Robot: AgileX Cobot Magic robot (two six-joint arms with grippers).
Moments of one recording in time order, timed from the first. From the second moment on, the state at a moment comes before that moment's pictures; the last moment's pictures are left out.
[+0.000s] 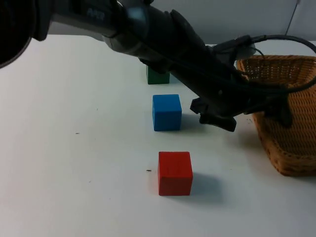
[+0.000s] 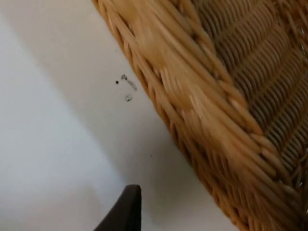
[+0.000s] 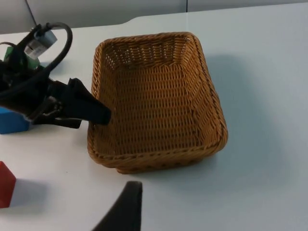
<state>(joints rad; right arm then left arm) -0.10 0.00 -0.52 0.06 1.09 -0.03 -0.69 2.47 -1.83 -1.04 0.62 0.58</state>
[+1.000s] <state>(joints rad) -0.10 0.00 -0.52 0.06 1.09 -0.02 -0.75 2.53 -1.85 -1.08 0.51 0.51</state>
